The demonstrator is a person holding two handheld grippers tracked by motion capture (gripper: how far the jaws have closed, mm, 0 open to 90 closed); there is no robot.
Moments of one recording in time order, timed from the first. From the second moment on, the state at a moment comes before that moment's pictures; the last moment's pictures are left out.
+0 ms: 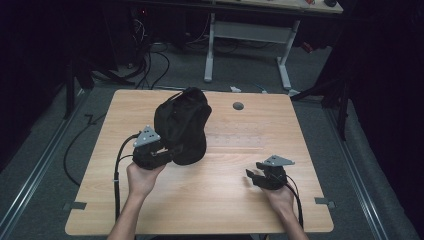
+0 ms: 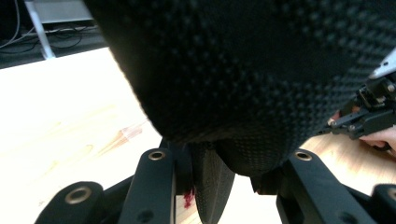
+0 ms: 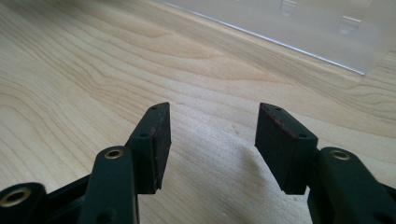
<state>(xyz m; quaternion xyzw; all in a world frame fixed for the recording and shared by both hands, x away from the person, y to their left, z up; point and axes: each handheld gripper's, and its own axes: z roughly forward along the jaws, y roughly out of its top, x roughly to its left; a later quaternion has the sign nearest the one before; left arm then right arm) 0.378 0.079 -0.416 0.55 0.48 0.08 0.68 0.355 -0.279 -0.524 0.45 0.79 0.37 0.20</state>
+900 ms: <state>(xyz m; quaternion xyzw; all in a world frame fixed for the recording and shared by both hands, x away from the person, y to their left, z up) 0.409 0.084 -0.389 0.51 0.51 0.15 0.68 0.357 -0.274 -0.531 0.46 0.79 0.34 0.21</state>
